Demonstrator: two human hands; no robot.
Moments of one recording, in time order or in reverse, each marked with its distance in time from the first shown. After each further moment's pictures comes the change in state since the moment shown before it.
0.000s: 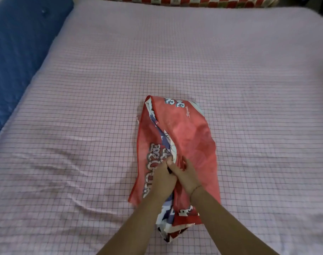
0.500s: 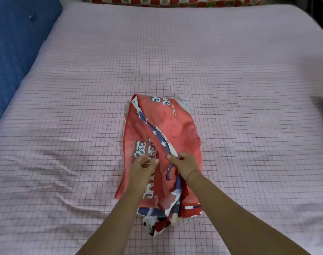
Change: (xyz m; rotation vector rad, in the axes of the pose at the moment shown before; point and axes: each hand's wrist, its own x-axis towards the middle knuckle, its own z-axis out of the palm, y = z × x) left_hand -0.005 0.002 0.000 -0.139 0.184 -0.154; right_hand 0.009 -0.021 -0.053 -0.209 0.076 -0.056
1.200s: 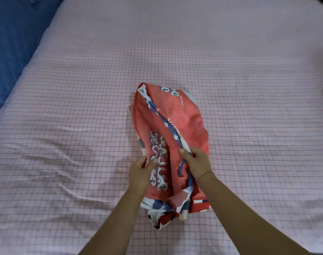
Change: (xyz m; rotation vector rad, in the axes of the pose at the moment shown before) left_hand -0.010 -0.031 -0.014 -0.071 0.055 -0.058; right_hand -0.013 0.021 -0.005 0.093 0.073 -0.078
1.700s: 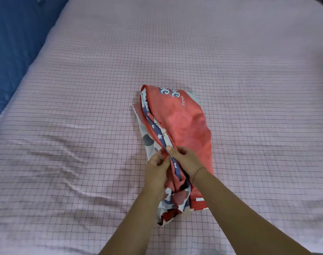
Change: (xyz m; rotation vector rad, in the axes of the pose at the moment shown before) left_hand -0.027 0.020 0.030 -0.473 -0.149 -0.122; right_hand -0.006 -0.008 0.031 0.032 -0.252 0.132
